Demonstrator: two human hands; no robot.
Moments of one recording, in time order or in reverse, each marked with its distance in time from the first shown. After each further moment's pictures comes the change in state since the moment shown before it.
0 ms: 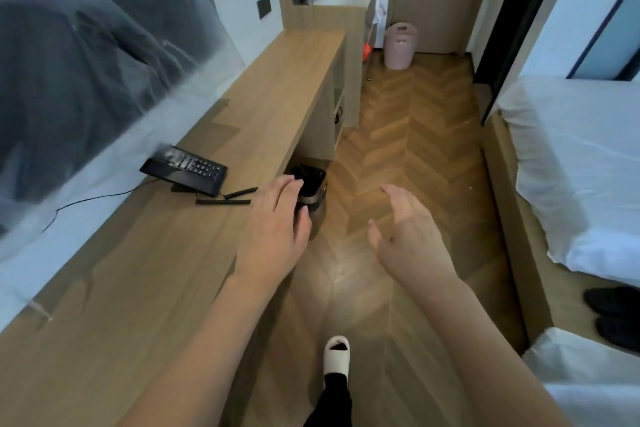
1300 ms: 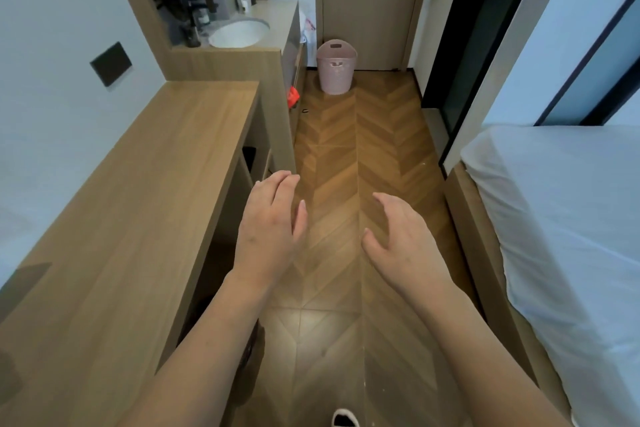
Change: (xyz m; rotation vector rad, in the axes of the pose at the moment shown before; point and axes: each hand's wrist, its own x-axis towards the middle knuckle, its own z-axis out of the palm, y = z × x) left_hand 0.649 -0.046 0.415 -0.126 -0.052 0.084; right_hand 0.676 0.261 -0.011 -0.060 0.050 0.136
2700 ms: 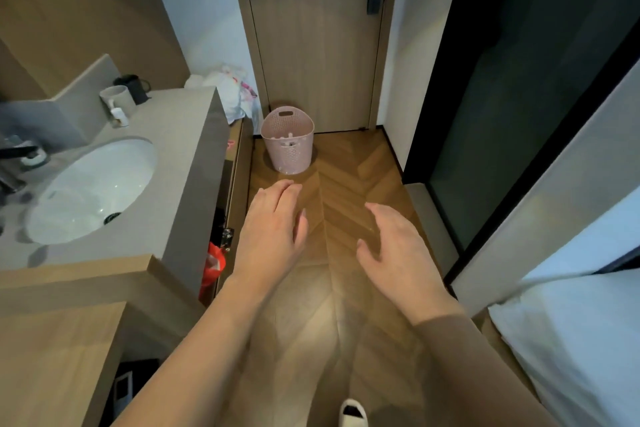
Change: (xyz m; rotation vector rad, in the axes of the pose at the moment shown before) left_hand 0.782 -0.120 0.458 -0.071 -0.085 0.151; right_hand 0.842 0.248 0.009 -0.067 0.074 0.105
